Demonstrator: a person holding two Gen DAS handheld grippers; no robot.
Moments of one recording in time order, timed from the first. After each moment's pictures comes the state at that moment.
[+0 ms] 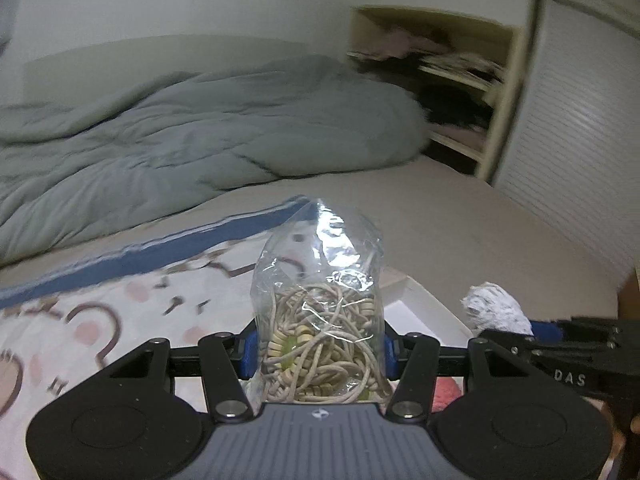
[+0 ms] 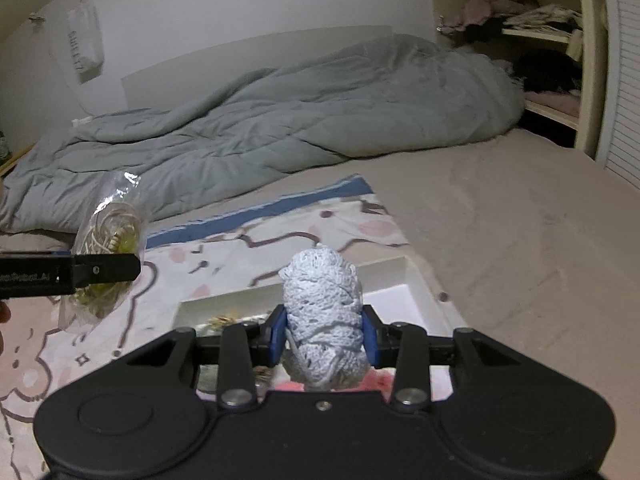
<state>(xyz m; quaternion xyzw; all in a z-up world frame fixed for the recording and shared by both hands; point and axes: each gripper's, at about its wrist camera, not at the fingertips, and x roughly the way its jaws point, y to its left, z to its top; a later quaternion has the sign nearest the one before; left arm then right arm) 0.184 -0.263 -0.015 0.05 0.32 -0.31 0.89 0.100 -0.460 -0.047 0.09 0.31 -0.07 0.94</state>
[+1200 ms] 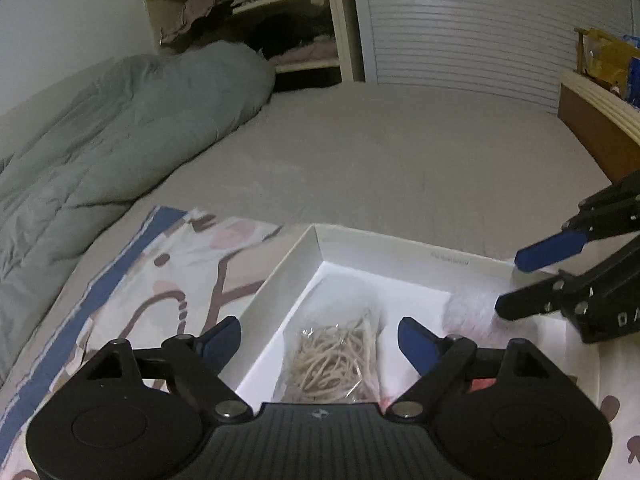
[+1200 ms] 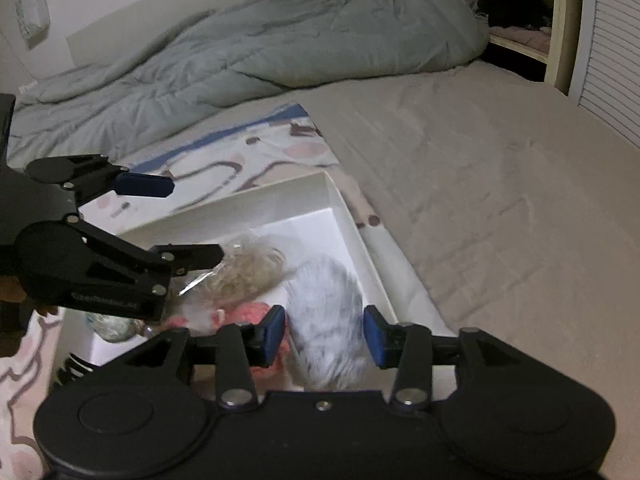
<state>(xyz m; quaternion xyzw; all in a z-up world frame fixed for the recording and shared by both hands) 0.225 -0.385 -0.116 0.26 0.27 -0.47 0.80 0.112 -0.519 -0.118 0.10 0.39 -0.11 0.91</state>
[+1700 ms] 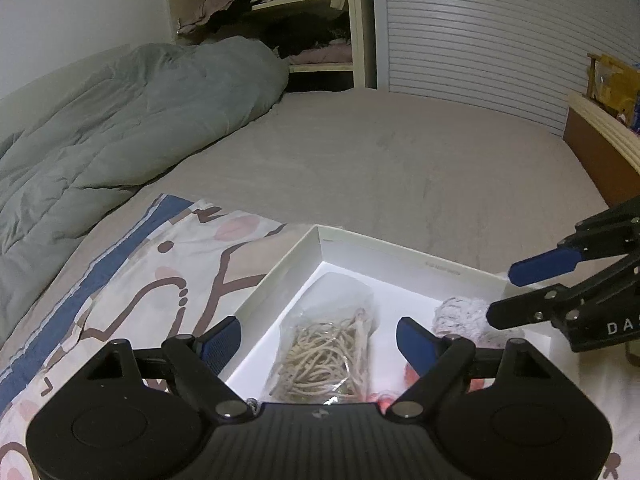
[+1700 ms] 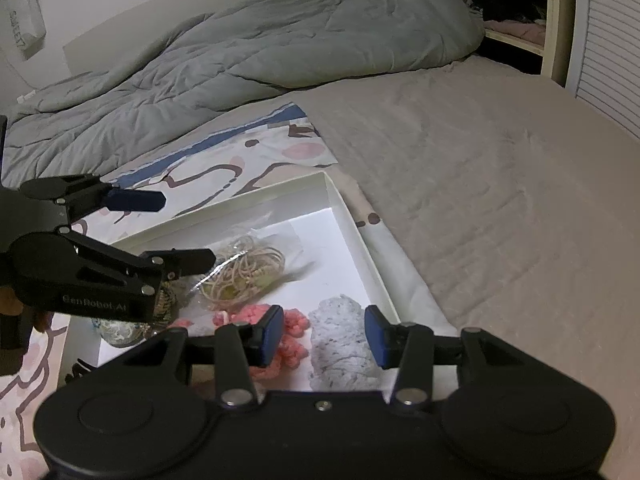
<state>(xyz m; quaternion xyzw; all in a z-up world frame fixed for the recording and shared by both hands) 0.221 -0.373 -0.103 0.22 0.28 -0.47 0.81 0.107 -0.520 -0.114 0.12 0.39 -0.11 0.91</state>
